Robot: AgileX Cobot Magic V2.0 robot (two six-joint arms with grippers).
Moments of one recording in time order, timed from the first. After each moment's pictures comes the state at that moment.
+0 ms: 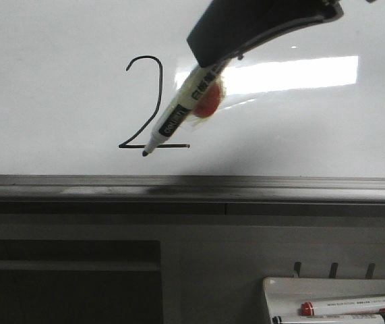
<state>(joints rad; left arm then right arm) -0.64 0.63 -0.36 0.55 -0.16 -0.37 0.70 1.17 -0.88 0.55 0.44 -0.67</state>
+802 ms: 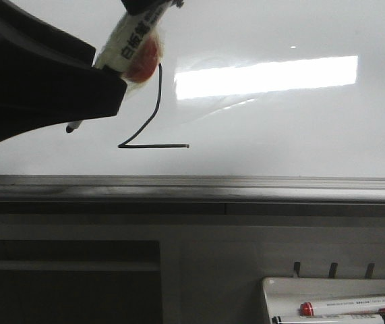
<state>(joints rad) -0.72 1.03 -0.41 0.73 -0.34 -0.36 0.83 1.17 -0.95 0.54 0.46 -0.70</state>
